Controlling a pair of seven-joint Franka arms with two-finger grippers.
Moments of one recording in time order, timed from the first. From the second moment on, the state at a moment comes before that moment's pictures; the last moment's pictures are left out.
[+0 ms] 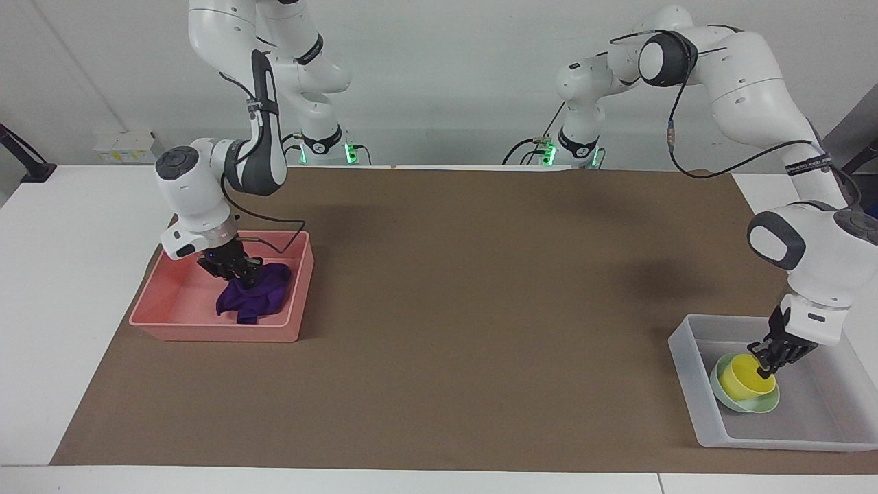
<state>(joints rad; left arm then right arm) 0.25 0.62 -0.10 -1.44 0.02 2.39 0.05 -0.08 0.14 -0.06 -2.16 0.00 2.42 -0.02</state>
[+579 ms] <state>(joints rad) 0.25 0.54 -0.10 -1.45 0.02 2.35 0.08 -0.03 0.04 -0.04 -2.03 0.00 2.19 0.09</state>
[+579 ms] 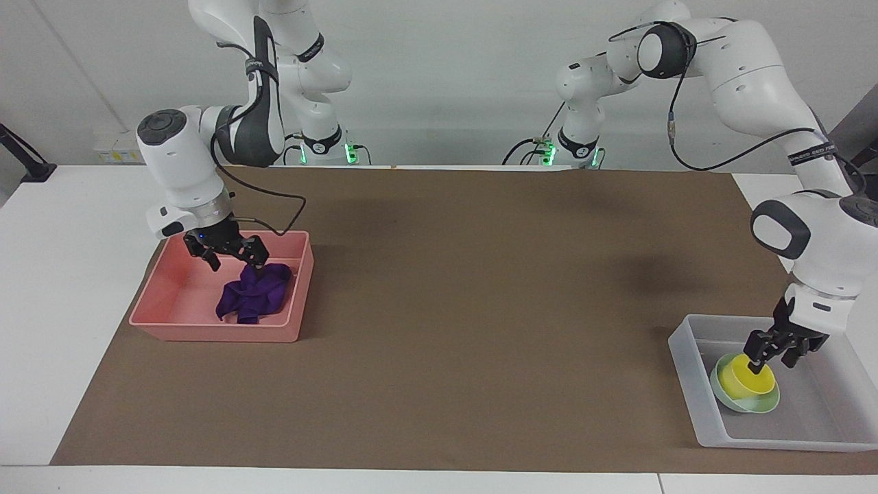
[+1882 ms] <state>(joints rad) 0.04 -0.12 -0.12 -1.97 0.02 2.06 0.08 0.03 -0.07 -0.05 -1.60 0.00 1.54 0.03</state>
